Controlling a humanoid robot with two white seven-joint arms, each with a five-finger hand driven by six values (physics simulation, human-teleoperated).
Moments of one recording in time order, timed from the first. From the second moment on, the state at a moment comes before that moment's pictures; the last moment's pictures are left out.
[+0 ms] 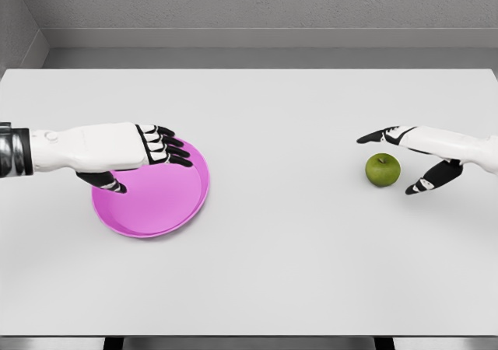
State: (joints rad) left arm -0.80 1.05 -0.96 -1.71 -0.24 -0.61 -0.35; right arm -0.50 -0.95 0.60 -1.37 -0.09 -0.59 0.61
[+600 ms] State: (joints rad) left arm -0.81 1.04 -0.96 -1.70 -0.24 -0.61 -0.37; right arm -0.57 -0.89 0.67 -1.26 -0.06 -0.58 0.61
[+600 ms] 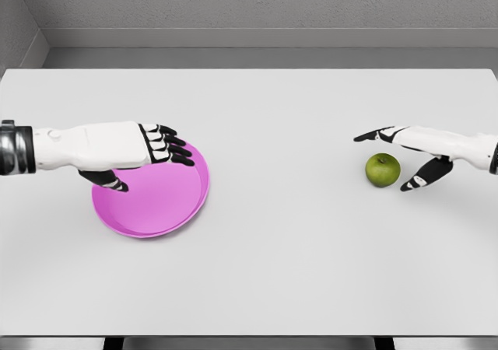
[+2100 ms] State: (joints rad) left arm -0.81 1.03 -0.96 -1.70 -0.24 -0.61 -0.37; right arm -0.59 -0.82 0.69 -1.17 0.01 -0.60 0.61
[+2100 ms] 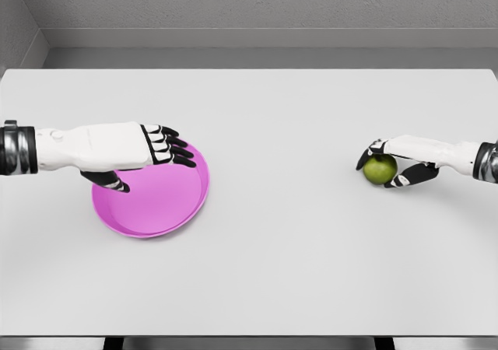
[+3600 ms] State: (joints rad) left arm -0.87 0.97 -0.96 -1.73 -0.24 -0.61 -0.37; right arm -0.54 -0.84 0.42 -1.36 0.00 -0.61 0.61
